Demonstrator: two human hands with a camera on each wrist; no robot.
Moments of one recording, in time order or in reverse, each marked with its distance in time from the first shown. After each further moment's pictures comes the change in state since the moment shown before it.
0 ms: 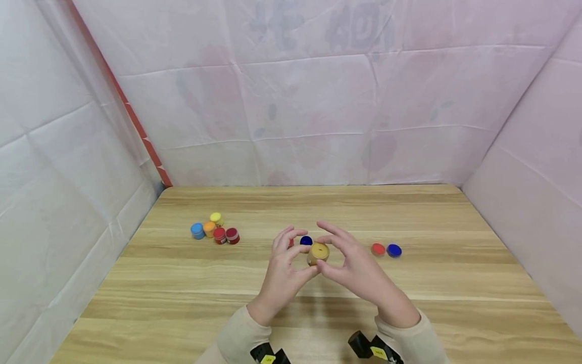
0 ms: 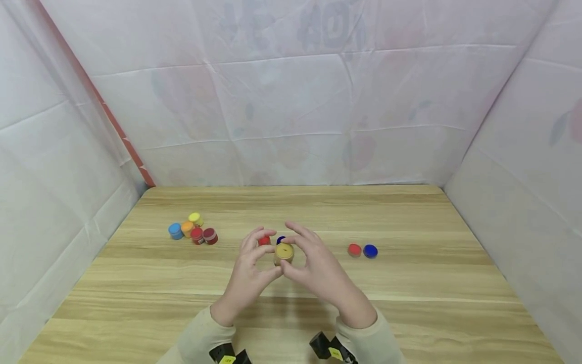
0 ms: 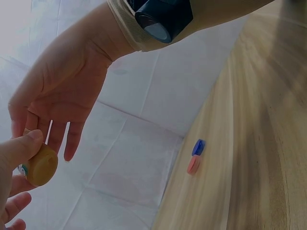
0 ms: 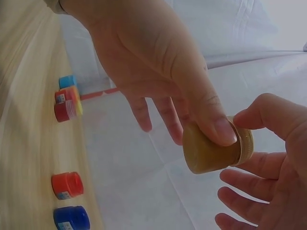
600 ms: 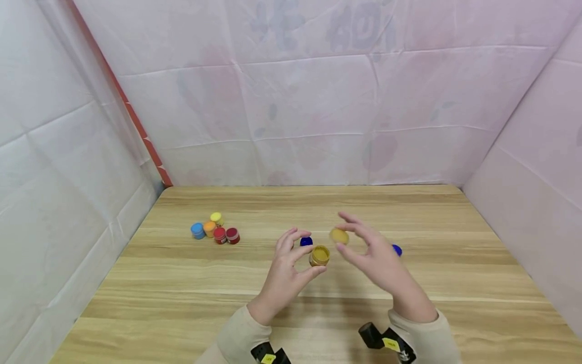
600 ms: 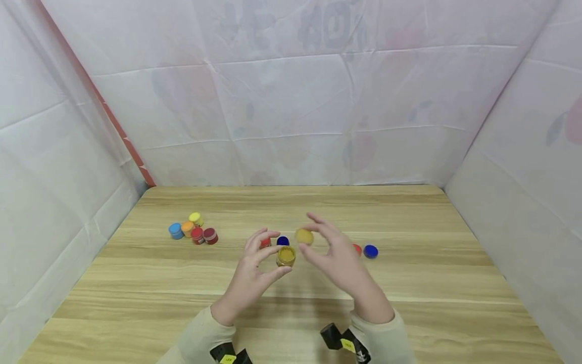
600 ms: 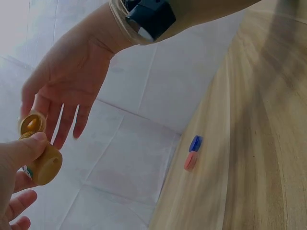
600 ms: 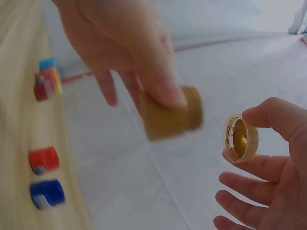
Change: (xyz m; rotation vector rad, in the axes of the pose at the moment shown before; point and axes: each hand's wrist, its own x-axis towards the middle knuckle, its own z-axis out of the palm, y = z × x) left_hand 0.000 -0.002 0.000 0.047 -0.074 0.027; right_hand -0.003 0.016 -0.027 0.046 0.052 0.148
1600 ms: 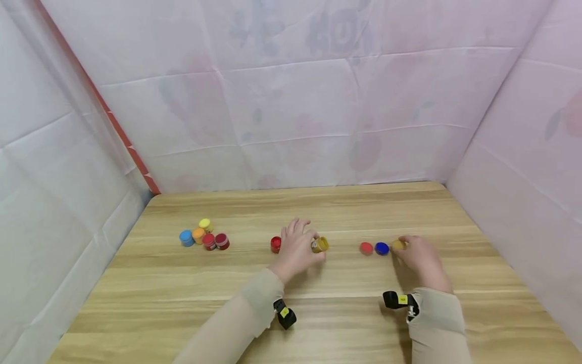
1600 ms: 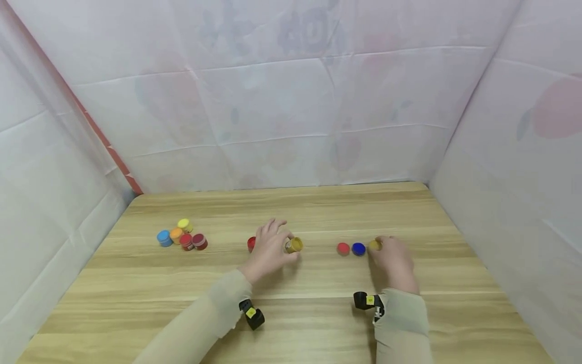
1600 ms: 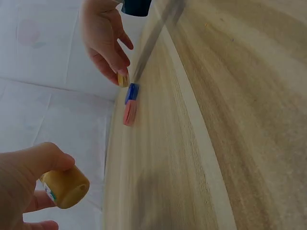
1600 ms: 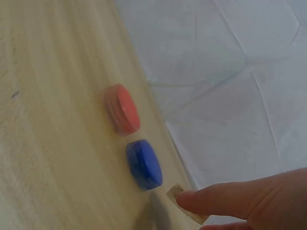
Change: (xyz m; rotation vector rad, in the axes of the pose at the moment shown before) left_hand 0.057 -0.041 0.055 0.532 -0.358 -0.198; right_hand -0.026 0.148 -0.071 -0.459 -0.135 0.527
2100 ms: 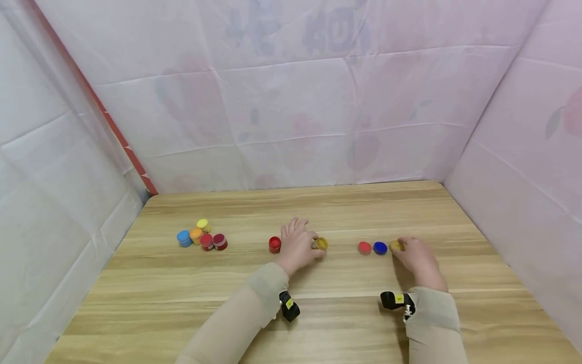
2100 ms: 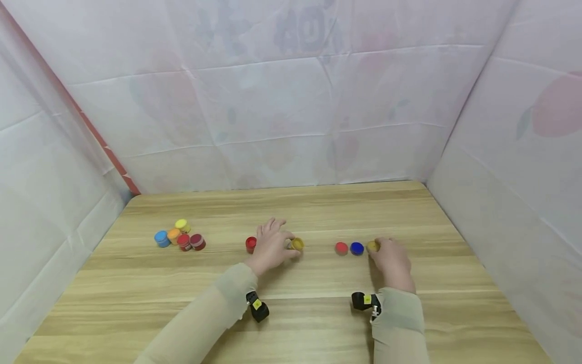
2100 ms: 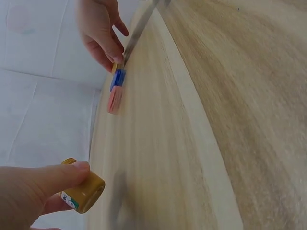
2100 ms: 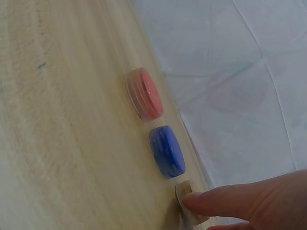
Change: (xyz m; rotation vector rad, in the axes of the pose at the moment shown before) left_hand 0.011 -0.005 0.010 0.056 -0.086 -0.054; right_hand 0.004 0.001 0.011 -0.020 -0.028 0.080
